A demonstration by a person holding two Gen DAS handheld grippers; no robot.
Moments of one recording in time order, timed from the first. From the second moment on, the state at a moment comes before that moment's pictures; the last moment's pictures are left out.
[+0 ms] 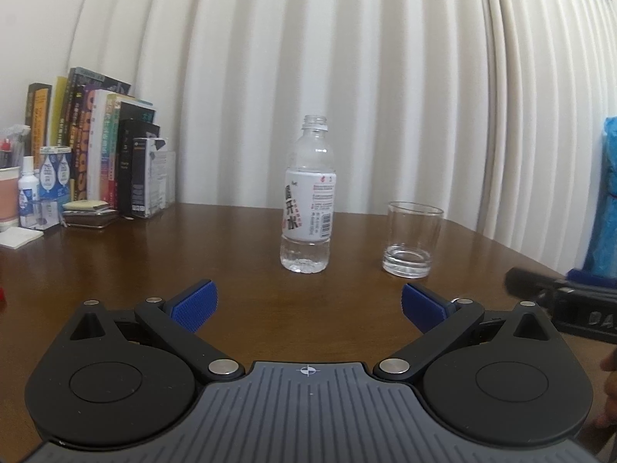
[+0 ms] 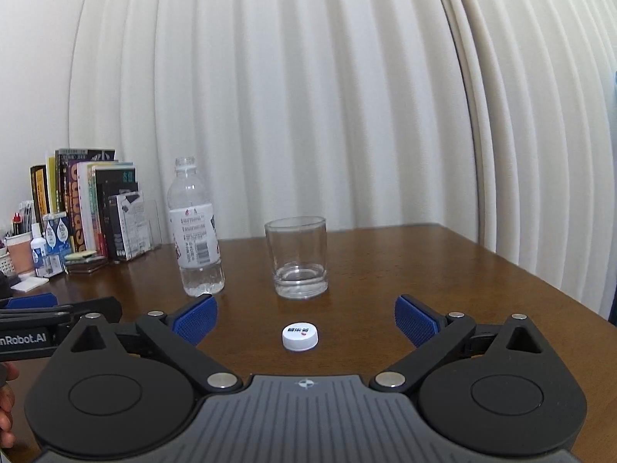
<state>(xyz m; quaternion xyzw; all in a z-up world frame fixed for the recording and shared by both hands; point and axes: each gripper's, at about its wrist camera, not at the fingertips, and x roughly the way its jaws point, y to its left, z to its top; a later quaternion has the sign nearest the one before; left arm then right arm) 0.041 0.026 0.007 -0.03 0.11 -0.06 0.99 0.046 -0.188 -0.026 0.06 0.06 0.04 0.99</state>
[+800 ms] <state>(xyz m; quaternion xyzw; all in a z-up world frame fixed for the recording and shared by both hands) 0.023 0.018 0.004 -0.01 0.06 -0.02 1.00 0.020 -0.186 -0.038 0.05 -0.04 0.03 1.00</state>
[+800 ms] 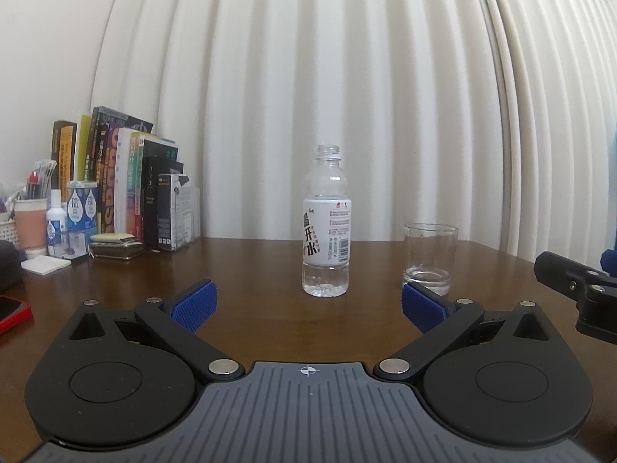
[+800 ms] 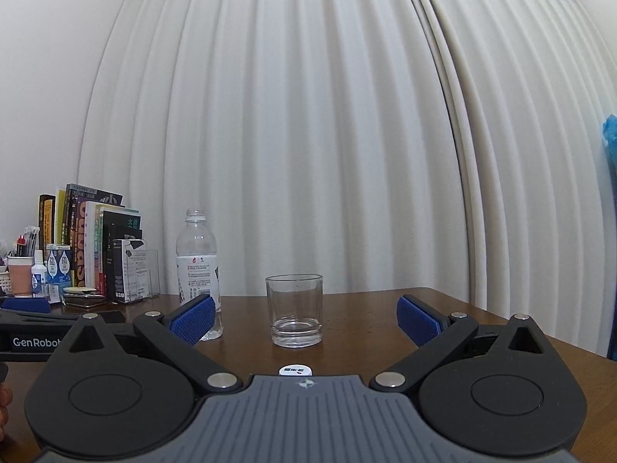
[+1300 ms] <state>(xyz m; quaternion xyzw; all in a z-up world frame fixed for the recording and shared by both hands) 0.020 0.015 0.004 0.00 0.05 -0.02 1.00 0.018 -0.185 -0.040 0.05 -0.04 0.03 1.00</state>
